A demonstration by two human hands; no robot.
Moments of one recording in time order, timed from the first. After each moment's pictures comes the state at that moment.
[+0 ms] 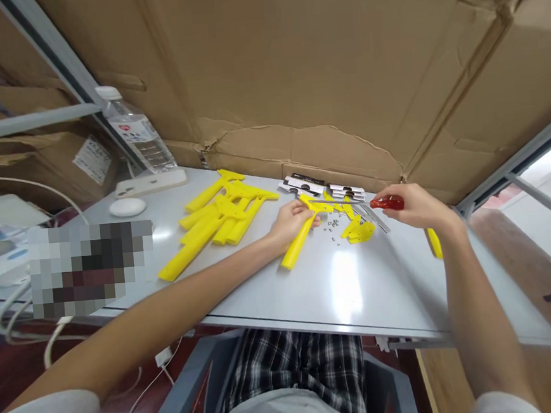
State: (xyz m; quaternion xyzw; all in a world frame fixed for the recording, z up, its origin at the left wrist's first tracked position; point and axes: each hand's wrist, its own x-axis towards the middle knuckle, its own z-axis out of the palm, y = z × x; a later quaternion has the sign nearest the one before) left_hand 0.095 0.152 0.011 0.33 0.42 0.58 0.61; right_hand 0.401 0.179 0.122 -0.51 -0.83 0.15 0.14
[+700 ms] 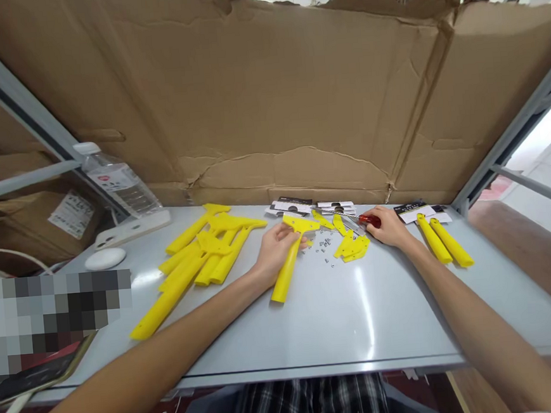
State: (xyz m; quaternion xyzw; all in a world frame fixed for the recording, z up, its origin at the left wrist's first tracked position) left_hand 0.088 0.148 0.011 0.36 0.45 0.58 0.57; right_hand 0.425 0.235 -0.009 -0.53 -0.81 0.04 0.25
